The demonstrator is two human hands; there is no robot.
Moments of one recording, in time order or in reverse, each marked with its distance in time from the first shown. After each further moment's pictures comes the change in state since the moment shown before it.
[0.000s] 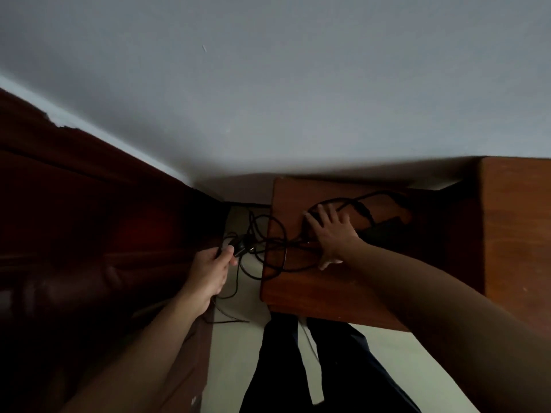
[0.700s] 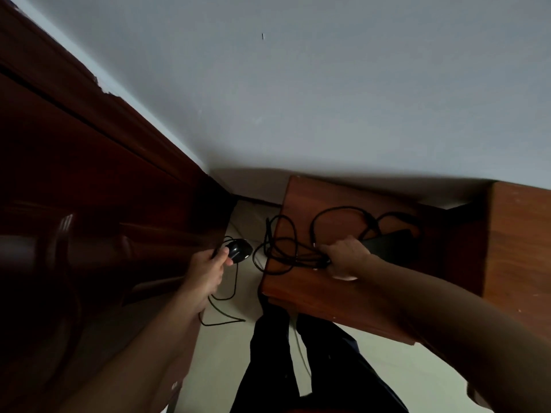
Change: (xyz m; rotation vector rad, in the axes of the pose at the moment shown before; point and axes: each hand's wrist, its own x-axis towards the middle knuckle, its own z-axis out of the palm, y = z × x) left_hand -0.007 -0.050 -0.012 -0.185 0.107 -0.152; right_hand -0.014 -0.005 0.032 -0.013 0.059 -0.257
